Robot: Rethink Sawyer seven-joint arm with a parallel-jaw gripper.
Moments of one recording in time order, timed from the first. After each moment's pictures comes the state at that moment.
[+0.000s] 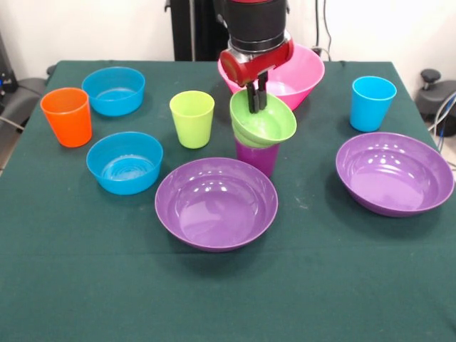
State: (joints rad) arm -0.71 -0.62 0.72 1.82 -0.75 0.71 1.53
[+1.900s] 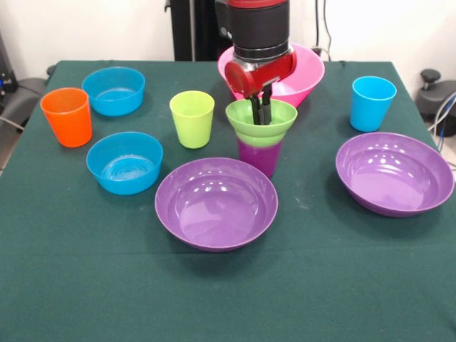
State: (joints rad) arm -0.67 -0.62 0.67 1.82 -0.81 0.53 1.53
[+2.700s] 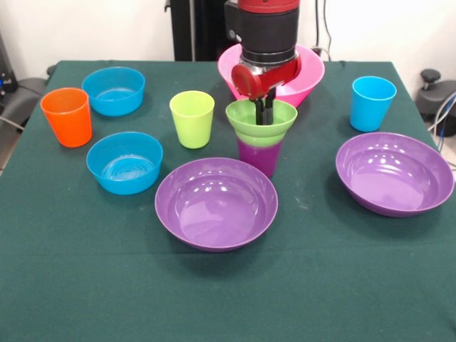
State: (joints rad) arm -0.58 -0.62 0.59 1.79 -0.84 0.53 1.53
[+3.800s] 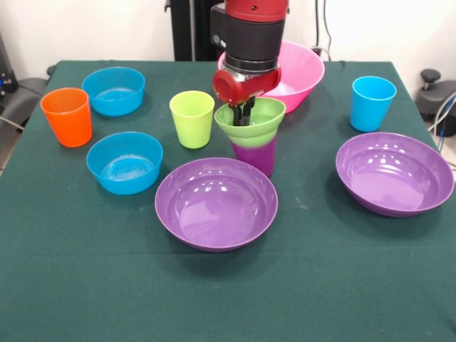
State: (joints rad) arm -0.51 -0.62 0.48 1.74 -0.90 0.53 1.53
